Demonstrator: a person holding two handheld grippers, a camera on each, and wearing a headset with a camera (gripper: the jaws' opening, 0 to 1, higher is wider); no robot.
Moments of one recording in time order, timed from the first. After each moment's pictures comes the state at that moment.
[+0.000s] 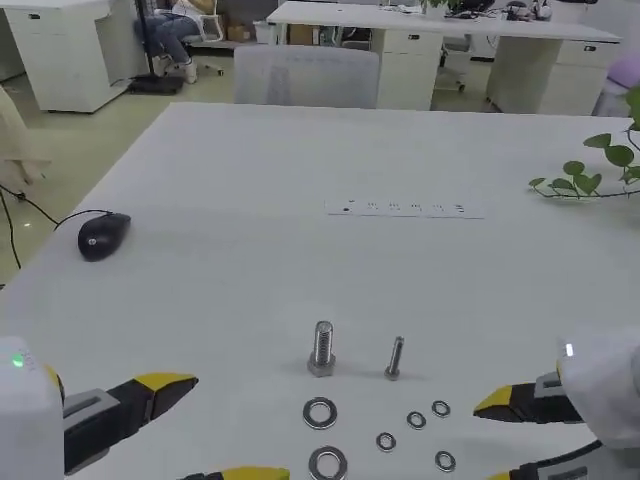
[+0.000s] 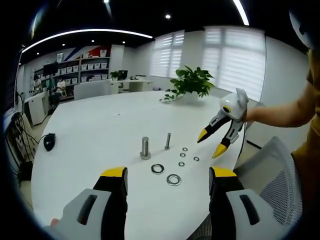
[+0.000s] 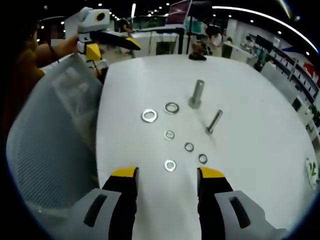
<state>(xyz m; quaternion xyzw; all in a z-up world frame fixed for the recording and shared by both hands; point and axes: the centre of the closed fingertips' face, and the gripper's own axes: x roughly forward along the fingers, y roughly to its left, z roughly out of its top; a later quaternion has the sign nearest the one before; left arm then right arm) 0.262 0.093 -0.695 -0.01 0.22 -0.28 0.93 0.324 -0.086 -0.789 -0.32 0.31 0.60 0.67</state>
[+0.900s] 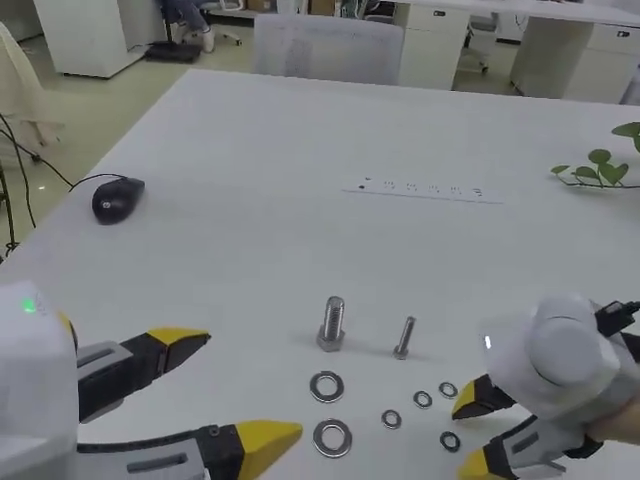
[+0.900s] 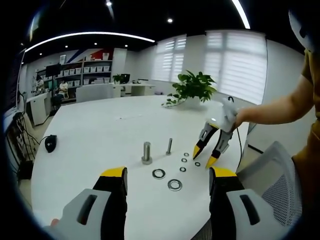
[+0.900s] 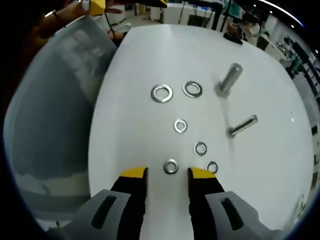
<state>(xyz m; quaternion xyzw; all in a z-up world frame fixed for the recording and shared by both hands) 0.268 0.094 -0.690 -0.02 0.20 -0.27 0.94 0.328 -0.074 -0.822 -0.43 0.35 0.63 0.54</state>
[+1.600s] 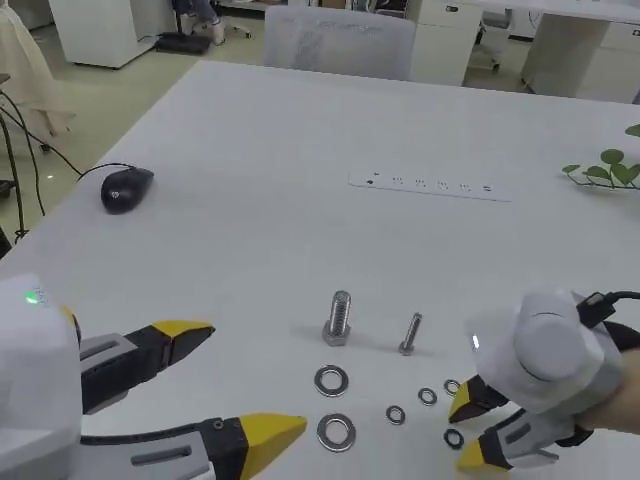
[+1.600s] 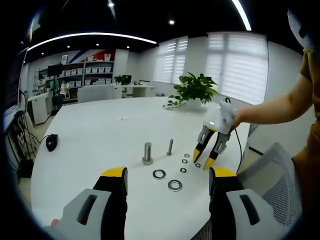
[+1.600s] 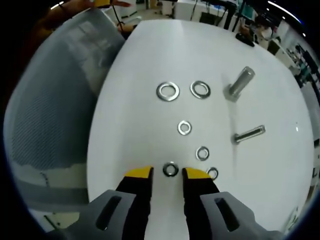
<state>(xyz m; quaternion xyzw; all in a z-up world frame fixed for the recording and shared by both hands) 0.266 0.096 -0.690 -0.02 0.19 -0.27 0.94 0.325 -0.074 -0.826 -0.46 0.35 0.65 0.50</state>
